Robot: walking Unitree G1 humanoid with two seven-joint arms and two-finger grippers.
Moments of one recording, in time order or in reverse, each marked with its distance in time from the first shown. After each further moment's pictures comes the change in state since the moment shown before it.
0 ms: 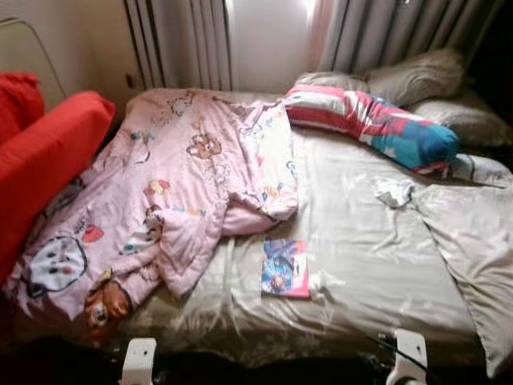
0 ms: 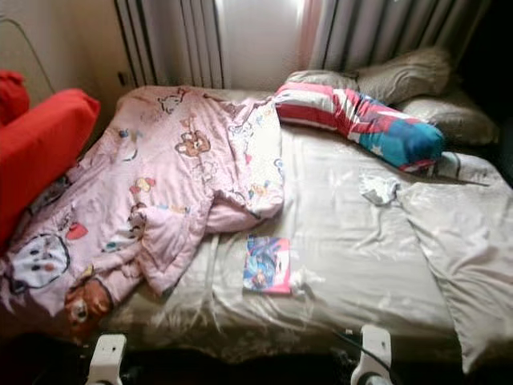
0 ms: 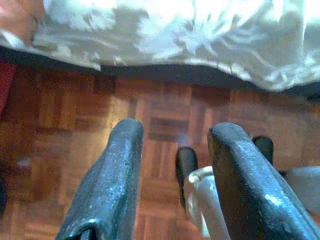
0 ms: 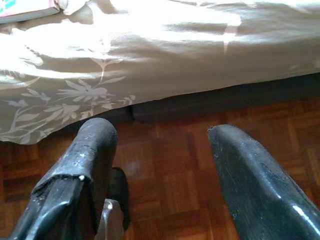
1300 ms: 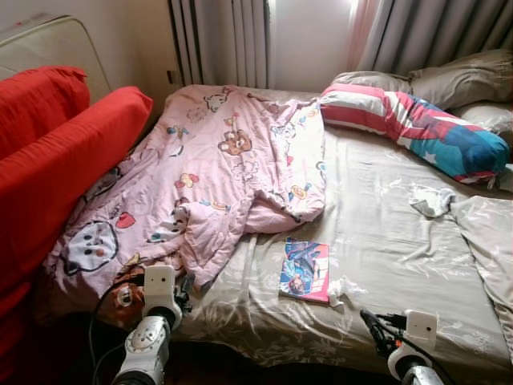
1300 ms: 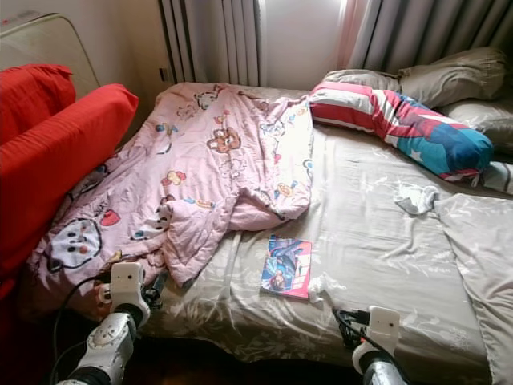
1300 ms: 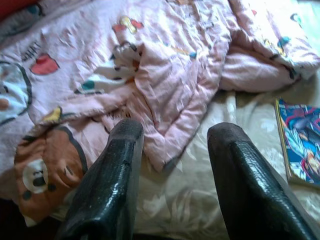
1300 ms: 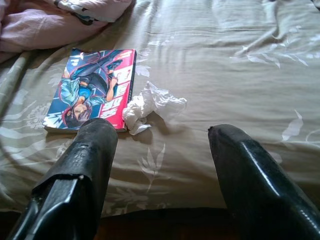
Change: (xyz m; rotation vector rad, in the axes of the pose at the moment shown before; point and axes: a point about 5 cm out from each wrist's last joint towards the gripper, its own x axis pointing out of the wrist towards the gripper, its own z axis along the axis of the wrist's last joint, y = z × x) left arm -0.006 -0.036 0.130 -0.065 -0.653 -0.081; right arm -0.007 0.006 0.037 -0.039 -0.401 0.078
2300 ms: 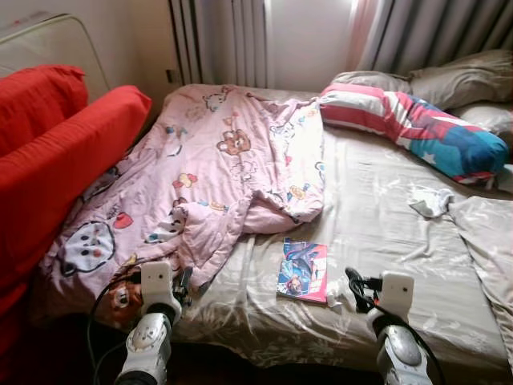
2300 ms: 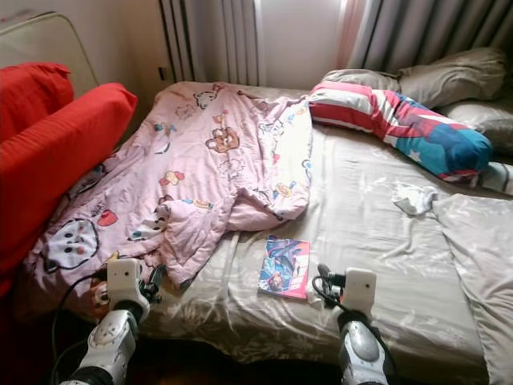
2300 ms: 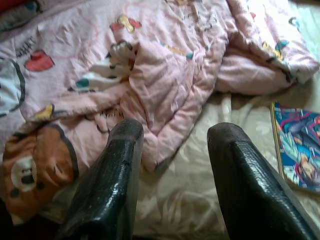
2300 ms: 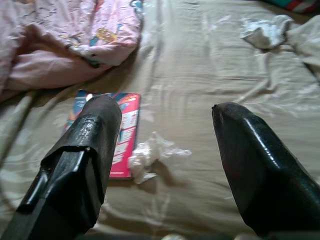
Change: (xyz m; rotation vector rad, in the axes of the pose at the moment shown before) left arm -0.005 -0.001 -0.007 -0.031 0.005 0.031; right arm 0.024 0.038 0.047 -0.089 -0.191 -0.025
